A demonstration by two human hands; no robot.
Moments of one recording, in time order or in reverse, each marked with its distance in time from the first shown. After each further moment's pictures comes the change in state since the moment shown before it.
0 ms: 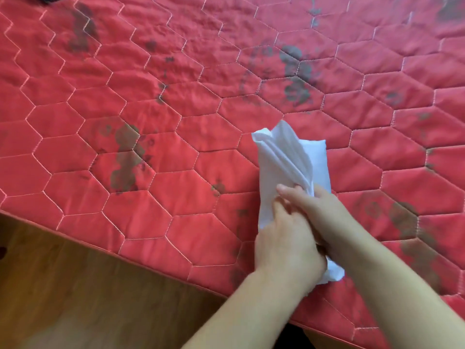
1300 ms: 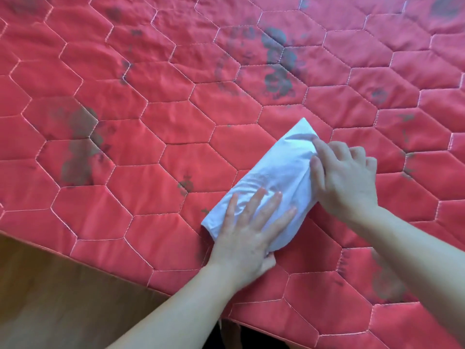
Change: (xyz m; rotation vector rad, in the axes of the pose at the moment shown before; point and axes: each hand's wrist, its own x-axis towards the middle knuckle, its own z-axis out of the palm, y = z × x) left_hand 0.037 -0.059 0.054 0.545 0.207 0.506; right_hand 0.082 0.009 -0.109 -1.469 0.557 -0.557
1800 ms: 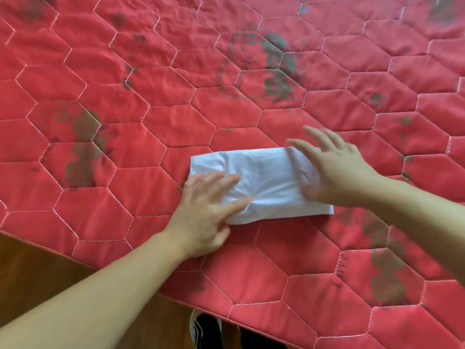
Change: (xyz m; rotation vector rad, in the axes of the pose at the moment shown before) left_hand -0.001 -0.079 -0.026 -0.151 0.072 0.013; right_hand 0.031 0.002 -0.029 -0.001 -0.428 -0.255
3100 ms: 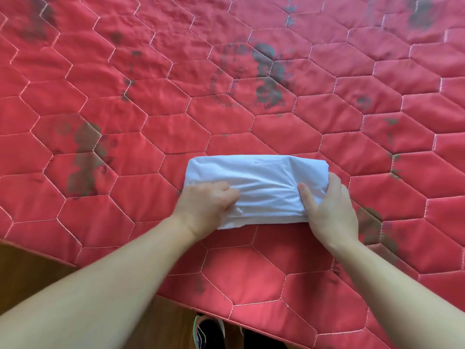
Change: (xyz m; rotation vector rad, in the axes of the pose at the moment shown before) left_hand 0.031 0.005 -0.017 0.047 0.071 0.059; right_hand -0.050 -0.035 0.063 0.663 0.344 0.644
